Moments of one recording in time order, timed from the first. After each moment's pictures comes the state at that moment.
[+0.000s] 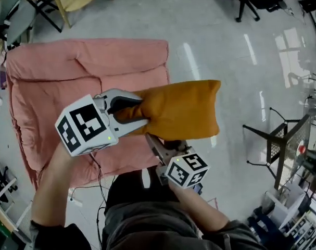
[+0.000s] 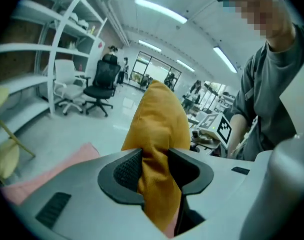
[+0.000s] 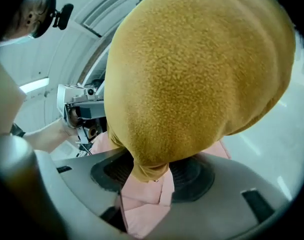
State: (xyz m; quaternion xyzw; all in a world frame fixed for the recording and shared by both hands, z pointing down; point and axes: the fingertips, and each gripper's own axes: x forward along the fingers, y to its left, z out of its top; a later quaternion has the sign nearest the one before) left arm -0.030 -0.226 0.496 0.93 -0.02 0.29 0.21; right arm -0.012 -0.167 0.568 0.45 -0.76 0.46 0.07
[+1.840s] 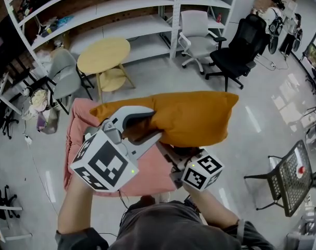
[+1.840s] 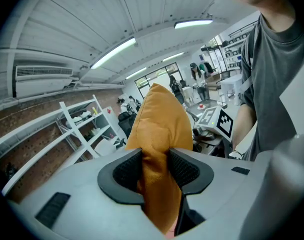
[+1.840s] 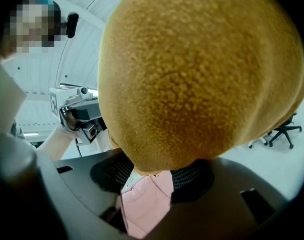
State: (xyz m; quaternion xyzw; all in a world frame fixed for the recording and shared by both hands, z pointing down) left arm -0.001 -0.087 0.074 0.91 -0.21 0.30 -0.19; right arm 0.009 -0.099 0.166 0.36 -0.91 0.19 -0.09
